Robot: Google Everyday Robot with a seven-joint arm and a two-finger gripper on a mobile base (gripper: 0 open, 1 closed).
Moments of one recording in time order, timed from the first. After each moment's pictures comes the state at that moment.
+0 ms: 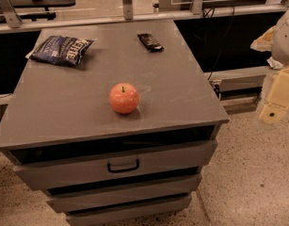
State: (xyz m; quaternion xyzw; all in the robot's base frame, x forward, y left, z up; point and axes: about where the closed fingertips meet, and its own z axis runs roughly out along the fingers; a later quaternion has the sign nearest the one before) arm 0.438 -0.216 0.977 -0.60 0.78 -0.04 0.16
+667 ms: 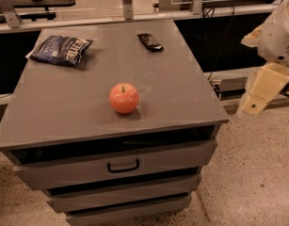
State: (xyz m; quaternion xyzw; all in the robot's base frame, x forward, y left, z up) arm 0.466 -0.205 0.970 -0.60 0.78 -0.03 0.19
